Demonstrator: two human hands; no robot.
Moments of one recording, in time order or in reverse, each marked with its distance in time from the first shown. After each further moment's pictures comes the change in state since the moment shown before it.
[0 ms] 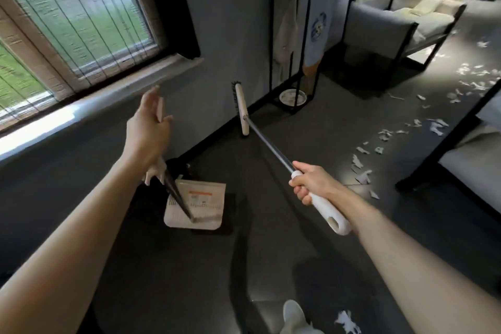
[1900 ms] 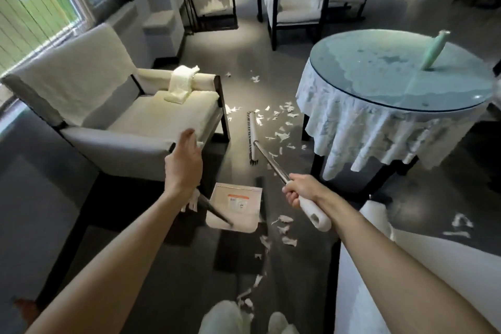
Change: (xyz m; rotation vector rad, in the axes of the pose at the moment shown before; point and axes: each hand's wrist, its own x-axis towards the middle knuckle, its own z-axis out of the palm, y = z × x) left_hand 0.526 0.841 1.212 -0.250 -0.683 0.446; right_hand 0.518 -0.503 -1.143 0.552 0.633 -0.002
